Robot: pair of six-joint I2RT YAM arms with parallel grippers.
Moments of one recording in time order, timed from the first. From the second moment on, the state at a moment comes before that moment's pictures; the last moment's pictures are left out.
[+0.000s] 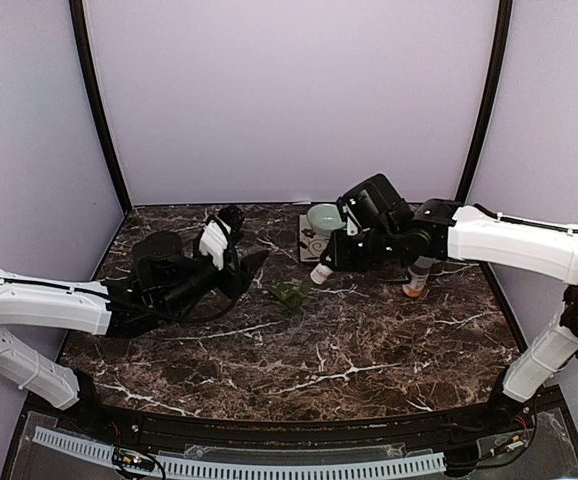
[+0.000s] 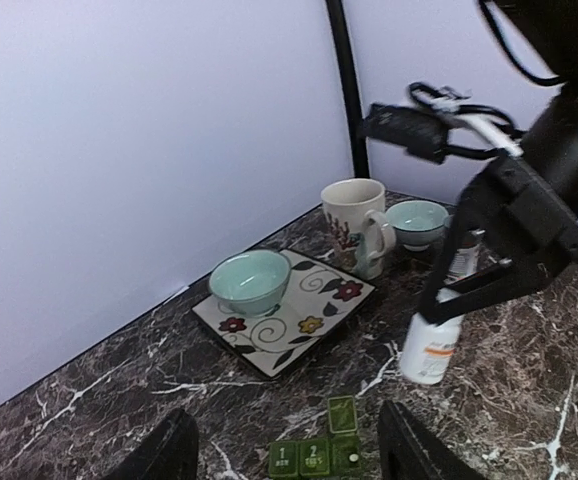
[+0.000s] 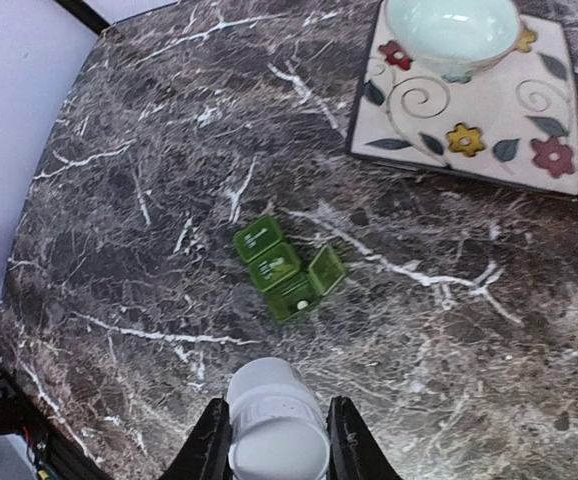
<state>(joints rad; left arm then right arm) -1.01 1.30 0.69 0.53 -0.28 0.16 0.89 1.57 1.30 -0.52 0.09 0.68</state>
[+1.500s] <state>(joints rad) -0.81 1.43 0.83 0.24 0.08 -0.20 0.49 1.45 1.30 -0.87 0.49 0.43</state>
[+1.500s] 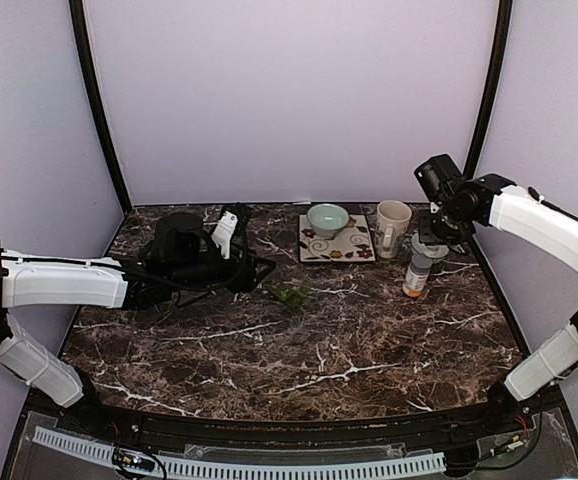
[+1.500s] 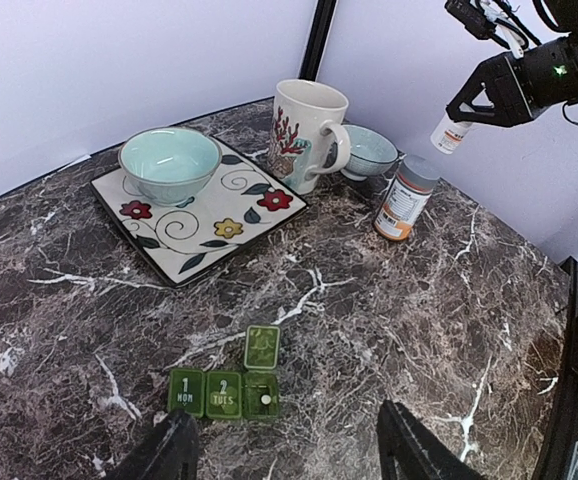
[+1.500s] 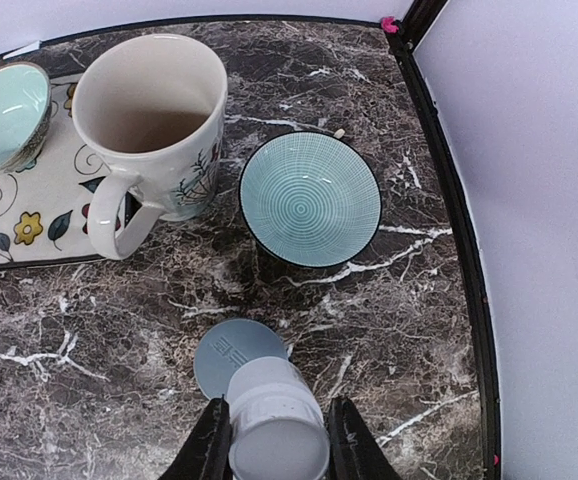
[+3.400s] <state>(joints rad) -0.78 1.48 0.85 0.22 0.14 -0.21 0.42 1.54 1.30 -0.82 0.34 0.39</state>
